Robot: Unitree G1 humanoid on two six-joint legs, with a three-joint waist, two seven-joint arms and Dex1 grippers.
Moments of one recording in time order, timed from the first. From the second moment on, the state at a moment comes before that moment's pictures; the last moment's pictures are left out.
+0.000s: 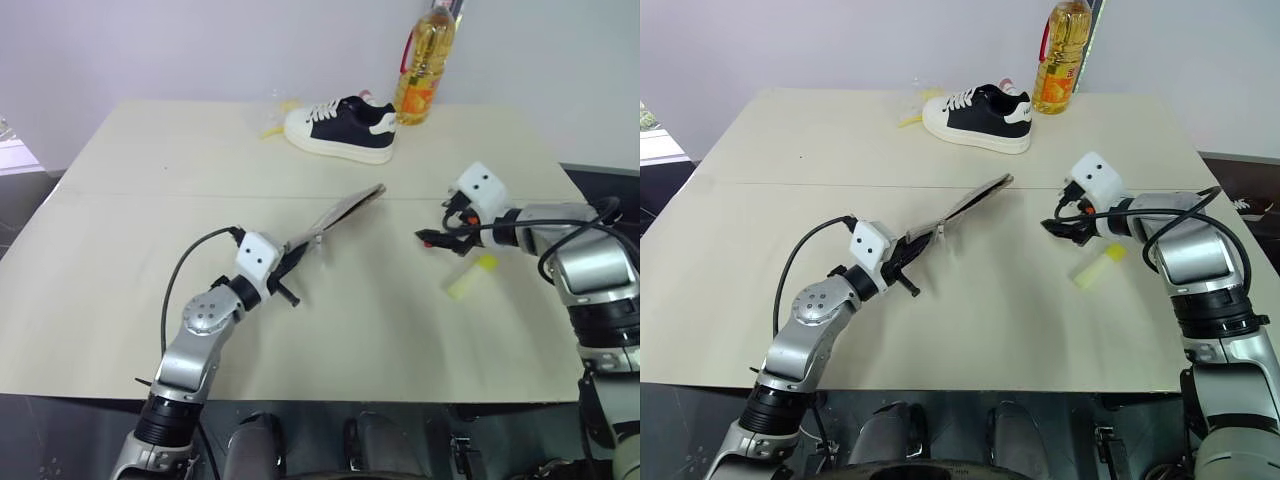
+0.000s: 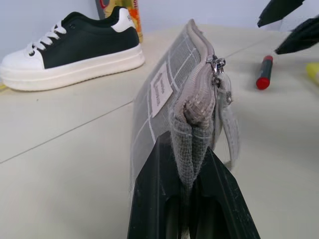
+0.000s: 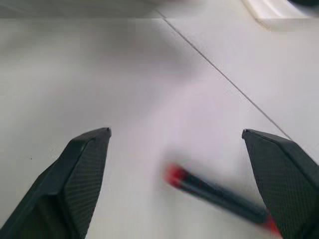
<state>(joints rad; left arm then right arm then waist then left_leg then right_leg) -0.18 0.27 -0.12 -0.21 -0.14 0.21 -0.51 -0.64 -0.80 0.09 0.08 0.12 0.78 0.80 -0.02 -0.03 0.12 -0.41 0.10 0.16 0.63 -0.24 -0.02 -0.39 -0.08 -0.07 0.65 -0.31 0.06</state>
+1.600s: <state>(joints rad) -0.13 0.29 -0.13 -0.26 -0.19 0.23 -0.55 -1.12 -0.70 0.38 1.24 -0.29 -0.02 1.18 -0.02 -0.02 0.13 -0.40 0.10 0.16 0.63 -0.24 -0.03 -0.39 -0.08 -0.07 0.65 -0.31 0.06</state>
